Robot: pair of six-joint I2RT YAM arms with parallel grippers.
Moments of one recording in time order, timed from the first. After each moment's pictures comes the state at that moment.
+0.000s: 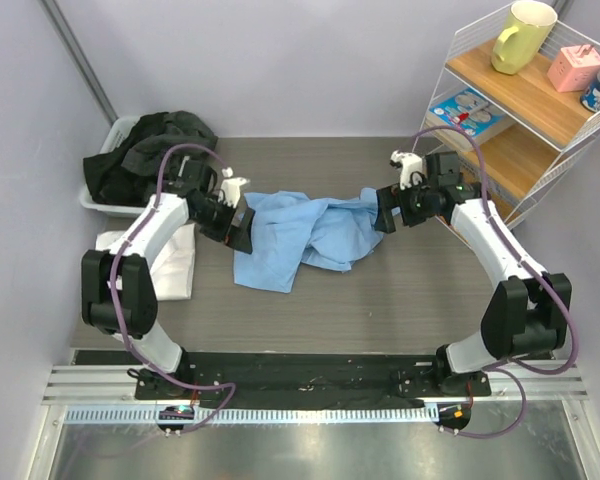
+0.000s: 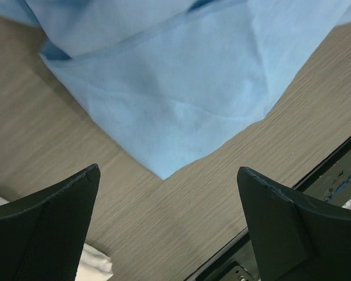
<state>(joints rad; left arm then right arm) -0.17 1.65 1.30 -0.85 0.50 0.29 0.12 1.47 1.22 -0.66 -0.39 -0.19</state>
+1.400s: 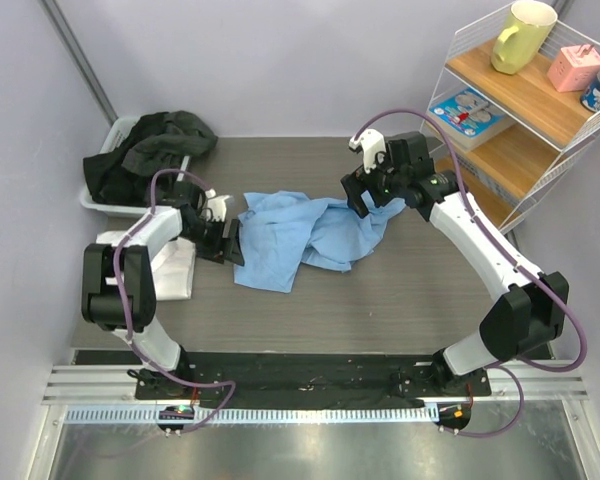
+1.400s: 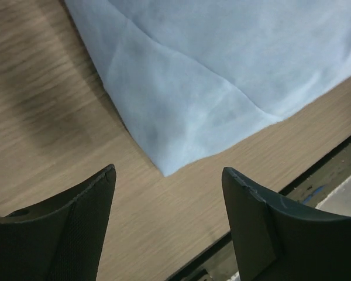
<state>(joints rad) -0.07 1.65 1.10 -0.75 0.57 0.12 0.38 1.49 1.41 -0.58 -0.20 -0.31</state>
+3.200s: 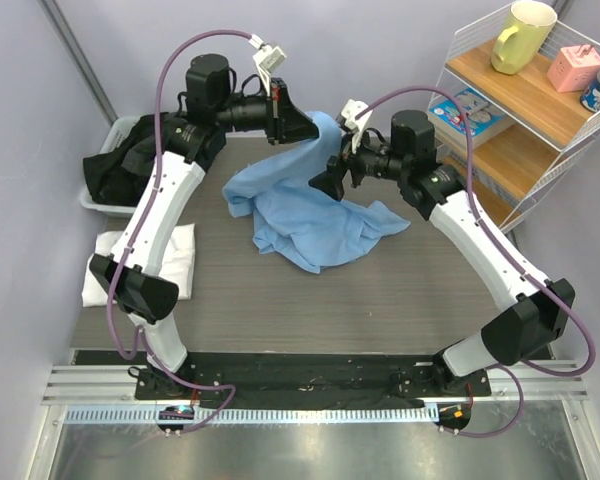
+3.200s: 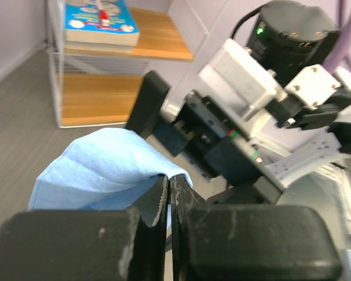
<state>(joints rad) -0.42 1.80 2.16 -0.49 0.95 -0.25 0.44 1.47 1.52 -0.30 -0.62 -0.23</state>
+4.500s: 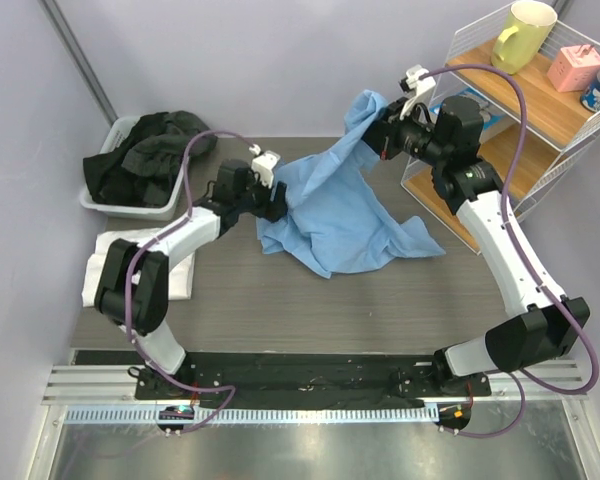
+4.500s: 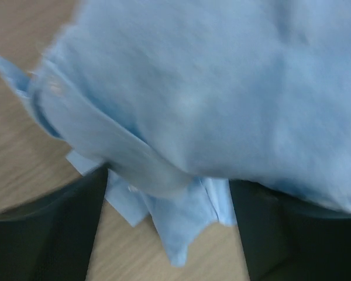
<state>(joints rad) -0.38 1.67 1.11 -0.02 0.32 0.06 0.26 1.41 1.51 -0.18 -0.52 0.09</state>
